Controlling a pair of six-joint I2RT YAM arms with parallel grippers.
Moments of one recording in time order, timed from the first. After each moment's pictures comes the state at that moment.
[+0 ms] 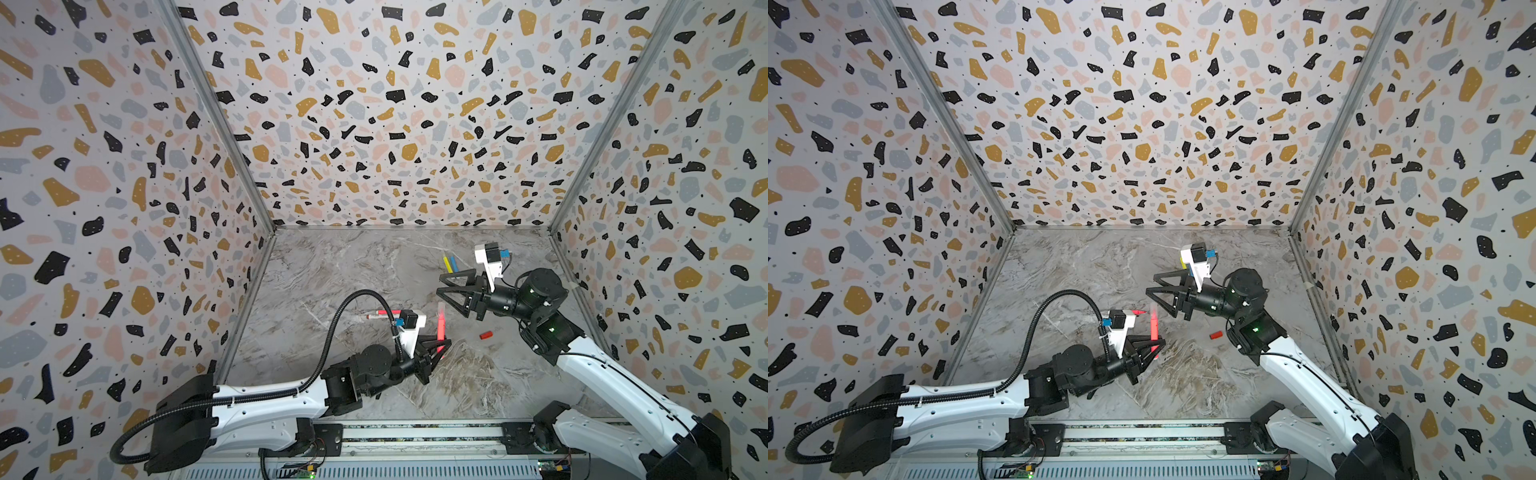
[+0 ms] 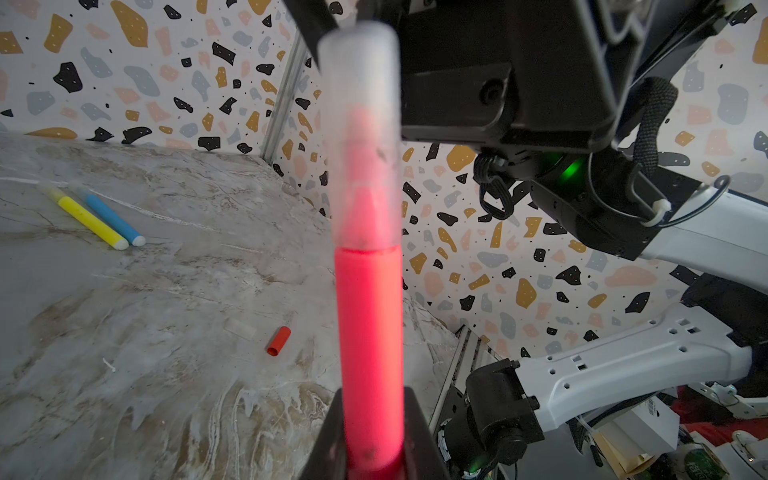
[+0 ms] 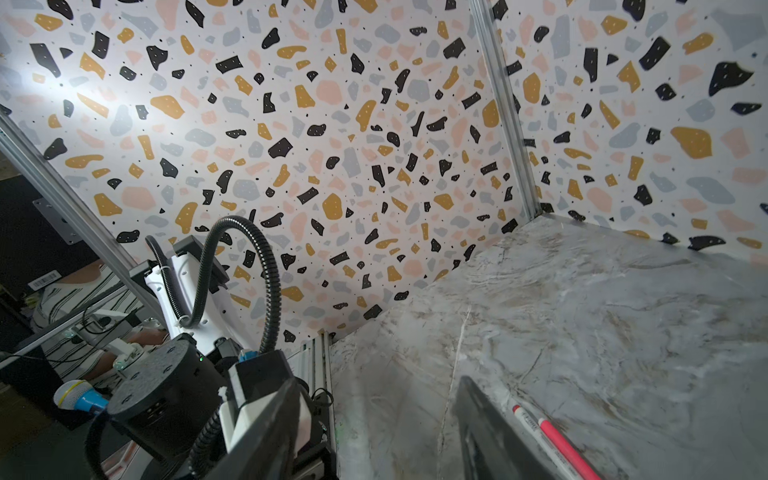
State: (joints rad) left arm -1.23 1.07 0.52 0.52 -0.14 -0.54; right arm 0.58 1.03 0.82 0.29 -0.77 0.48
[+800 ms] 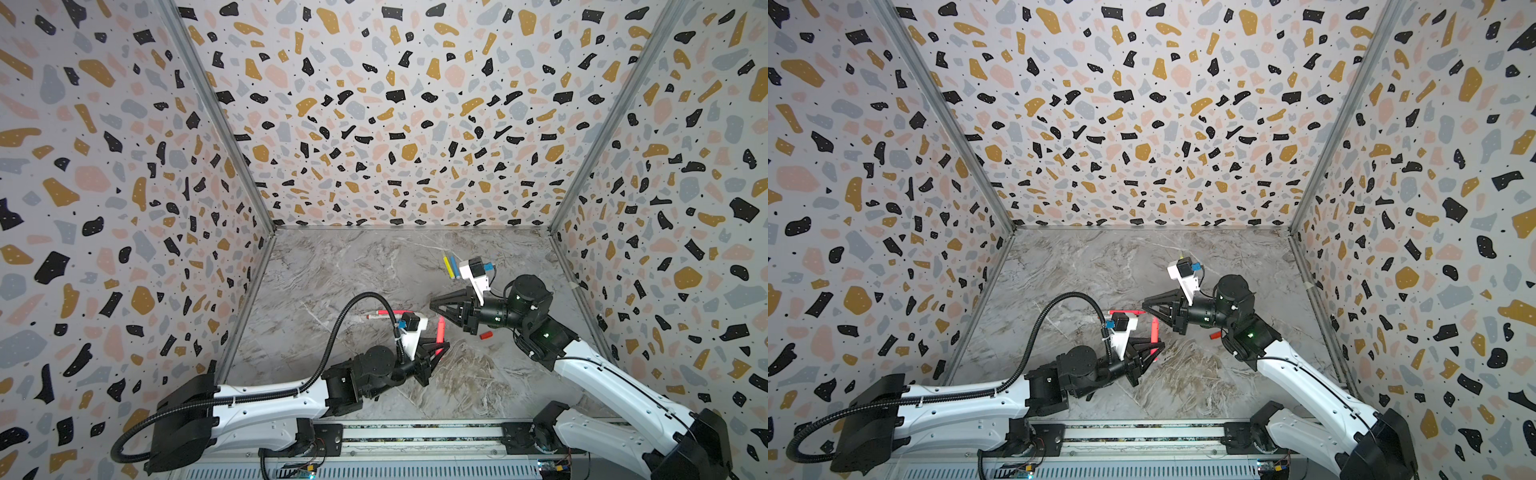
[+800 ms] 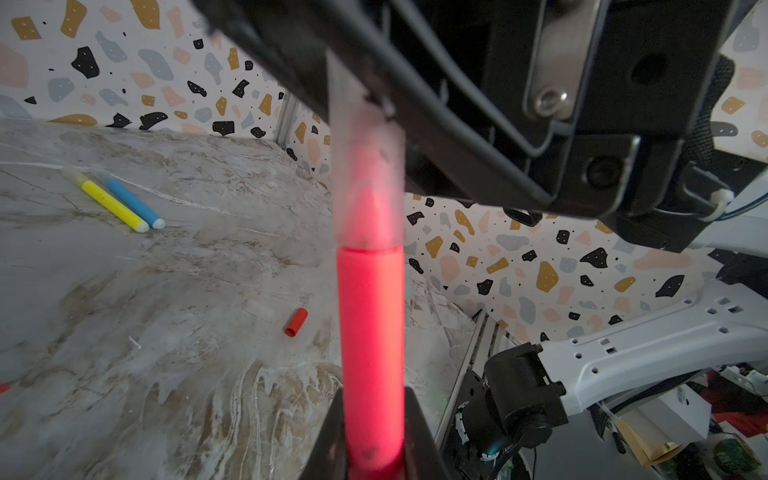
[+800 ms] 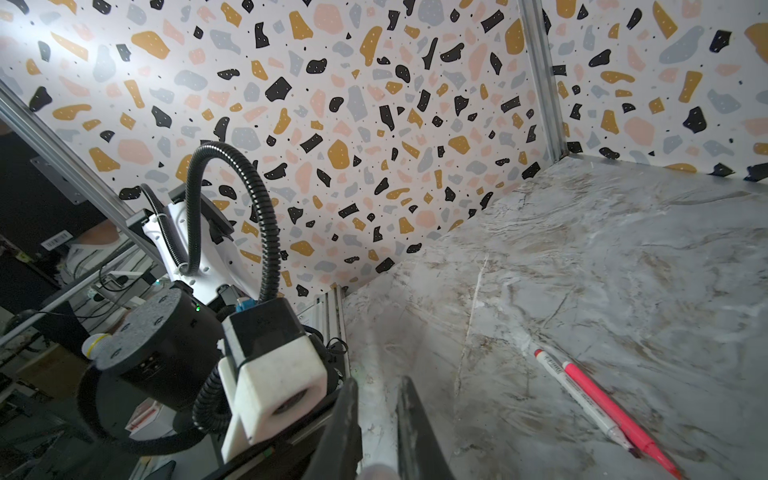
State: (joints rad) left arm -1.24 1.06 0.51 0.44 -0.17 -0.53; right arm 0.65 1.01 0.75 0.21 -0.77 0.43
